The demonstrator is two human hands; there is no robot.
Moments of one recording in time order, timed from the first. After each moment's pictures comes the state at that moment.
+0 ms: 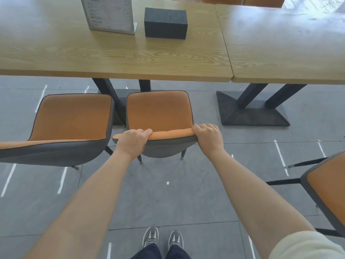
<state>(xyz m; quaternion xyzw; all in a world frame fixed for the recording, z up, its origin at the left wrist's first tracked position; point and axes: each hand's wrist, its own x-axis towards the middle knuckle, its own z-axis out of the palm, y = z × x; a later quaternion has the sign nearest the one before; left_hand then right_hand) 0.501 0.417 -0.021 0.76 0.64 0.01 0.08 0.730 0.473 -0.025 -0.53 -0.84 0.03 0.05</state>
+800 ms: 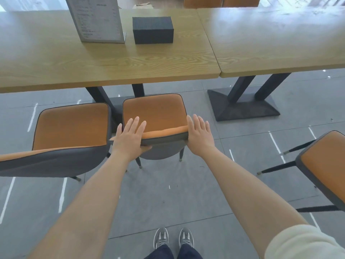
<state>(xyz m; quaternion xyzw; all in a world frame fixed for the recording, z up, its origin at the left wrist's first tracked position) 0.487 0.397 -0.006 0.73 0.67 -0.07 0.10 0.710 0.430 -0.006 -0.61 -0.78 0.12 -0.06</state>
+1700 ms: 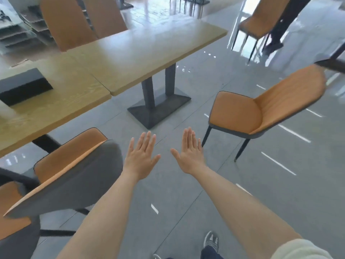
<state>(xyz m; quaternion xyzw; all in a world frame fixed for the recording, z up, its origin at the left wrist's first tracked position) 0.752 0.344 0.024 0.92 0.39 -0.05 0.06 0.906 0.263 0.026 -0.82 -0.53 0.21 0.06</state>
